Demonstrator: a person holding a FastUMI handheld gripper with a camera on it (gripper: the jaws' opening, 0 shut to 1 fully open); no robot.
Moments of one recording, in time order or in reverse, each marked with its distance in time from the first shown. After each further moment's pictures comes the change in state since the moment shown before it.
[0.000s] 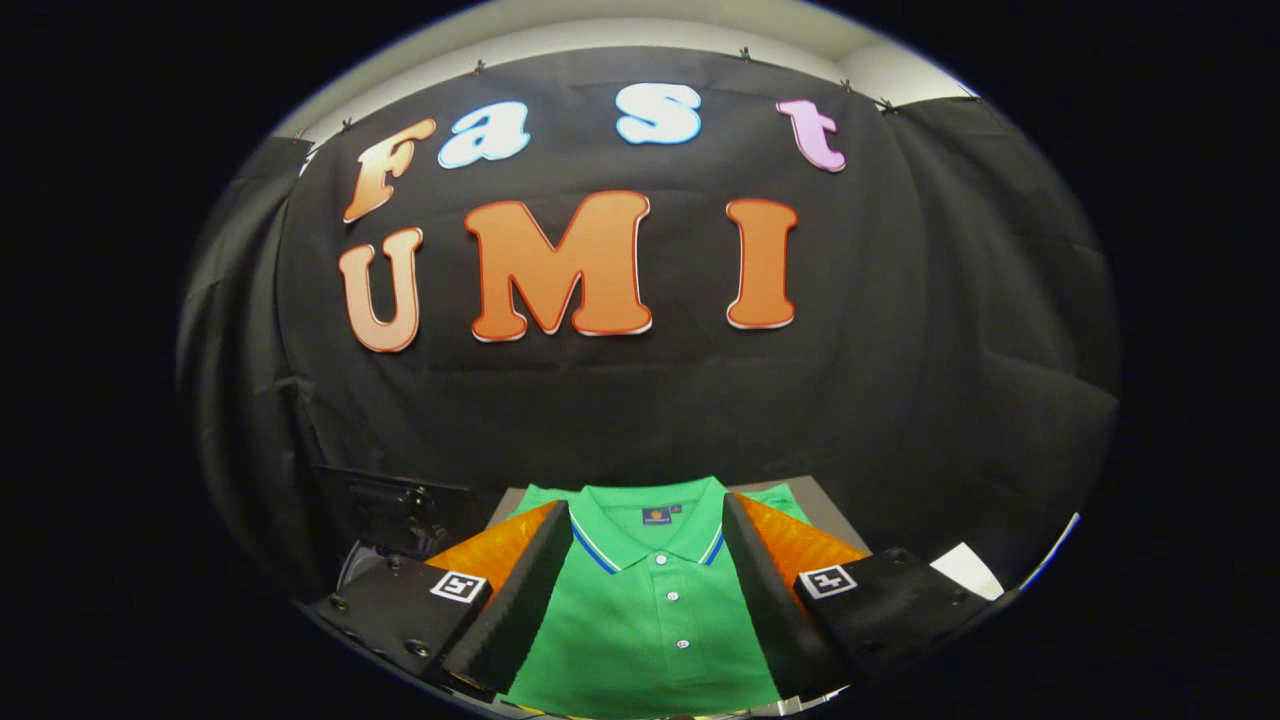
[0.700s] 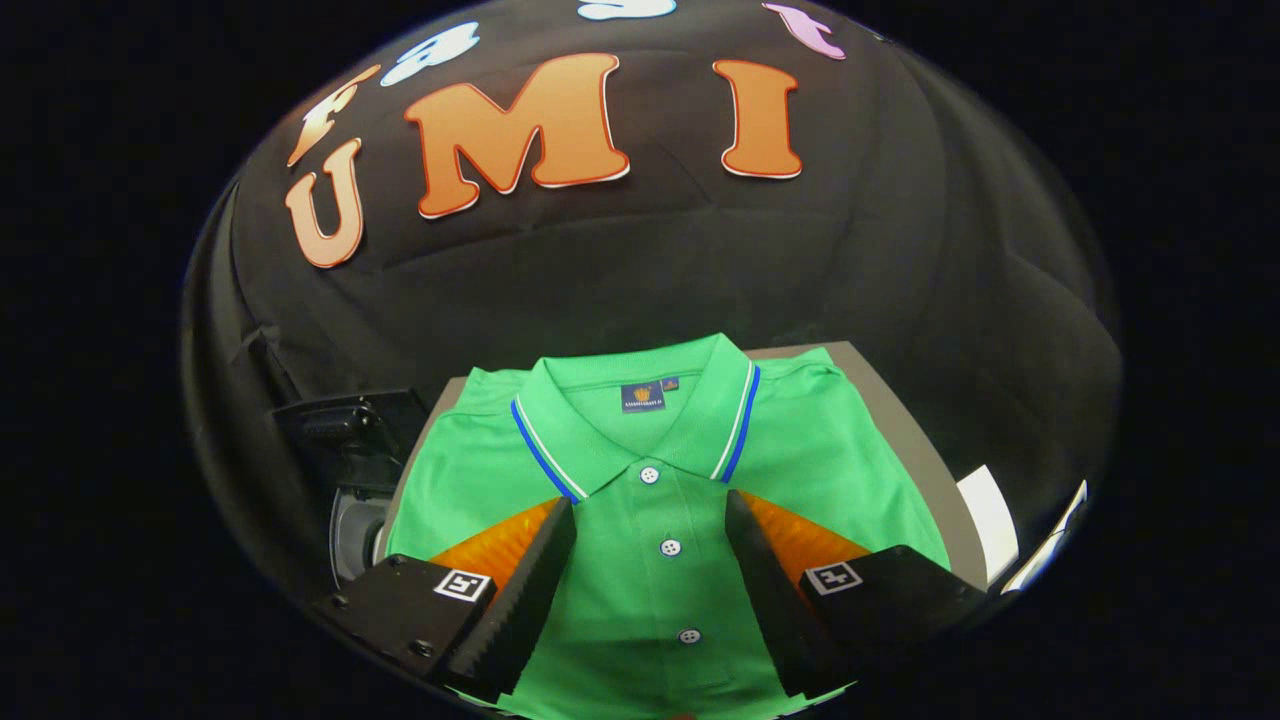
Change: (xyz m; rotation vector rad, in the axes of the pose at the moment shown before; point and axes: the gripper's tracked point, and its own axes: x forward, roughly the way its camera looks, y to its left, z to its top) arm 0.057 -0.013 -0.103 0.059 0.377 -0.025
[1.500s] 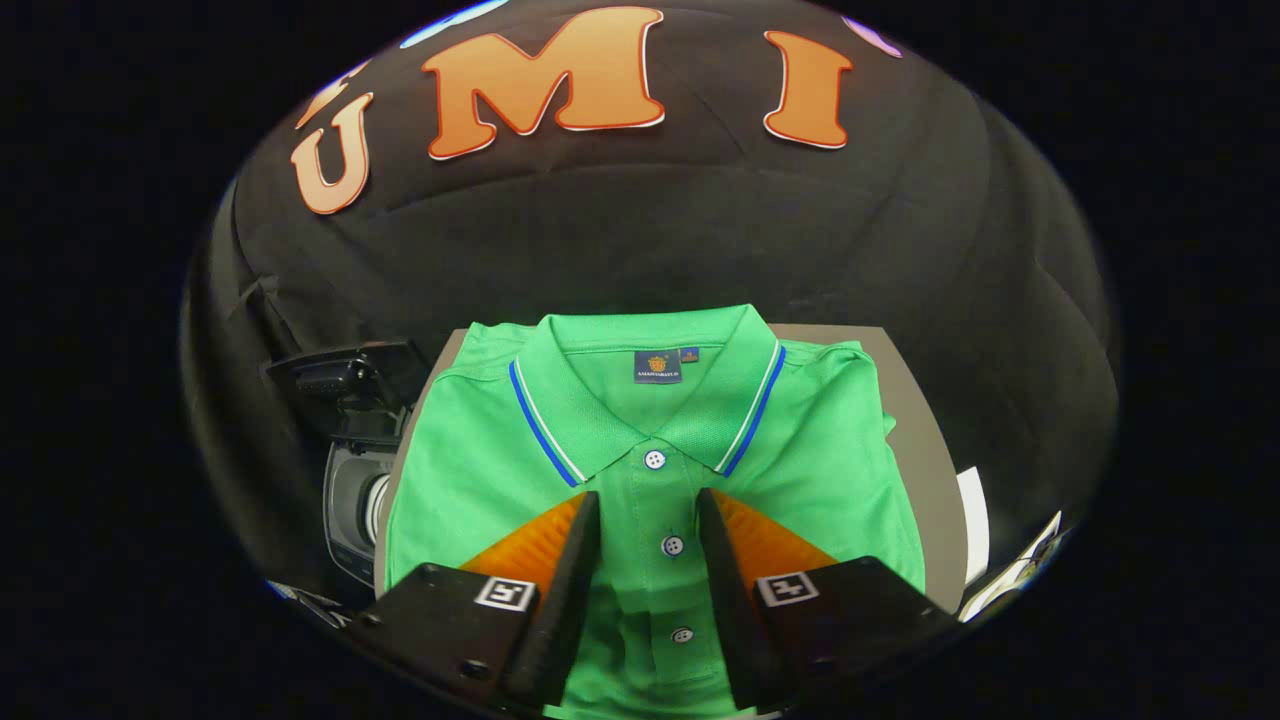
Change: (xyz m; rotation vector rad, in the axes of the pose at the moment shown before) arm 0.008 0.005 -0.001 -0.089 0.160 0.018
